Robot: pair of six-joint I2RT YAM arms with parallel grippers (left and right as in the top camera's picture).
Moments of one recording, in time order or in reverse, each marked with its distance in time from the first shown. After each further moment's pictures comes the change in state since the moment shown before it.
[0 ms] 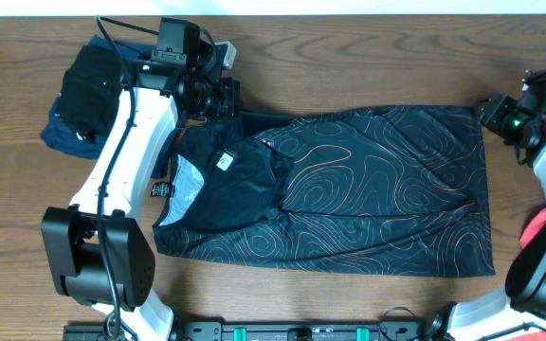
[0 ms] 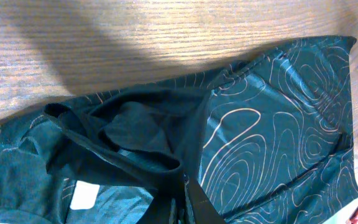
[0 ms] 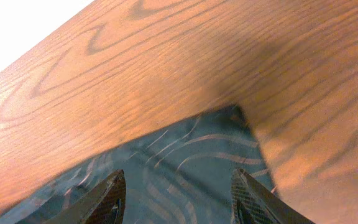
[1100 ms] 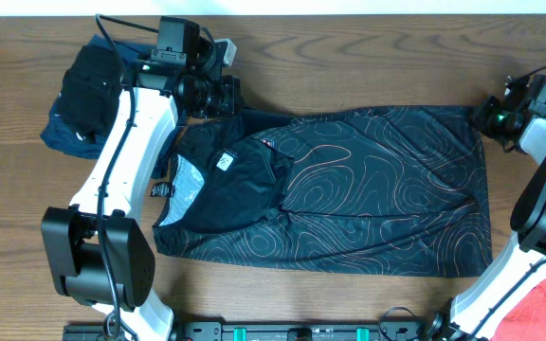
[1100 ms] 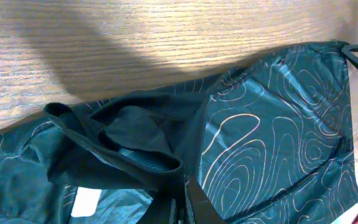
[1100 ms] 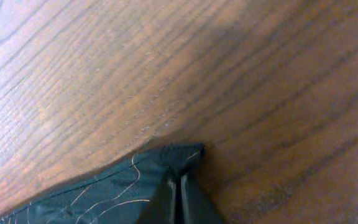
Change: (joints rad) left arm 0.000 0.000 0.000 0.018 0.000 0.000; right arm 0.000 0.365 0.197 0.014 -0.008 0.060
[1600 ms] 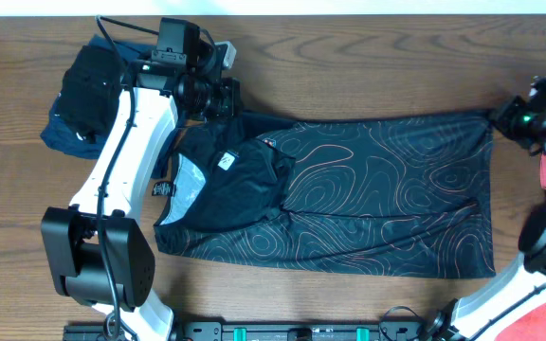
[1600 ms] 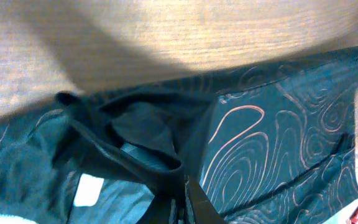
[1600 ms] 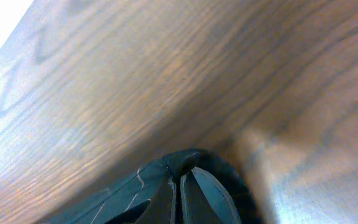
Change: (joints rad) left arm 0.000 -0.002 0.000 -0.055 -0.016 0.000; right arm -0.082 -0.178 0.000 -0.198 -0.045 -0.024
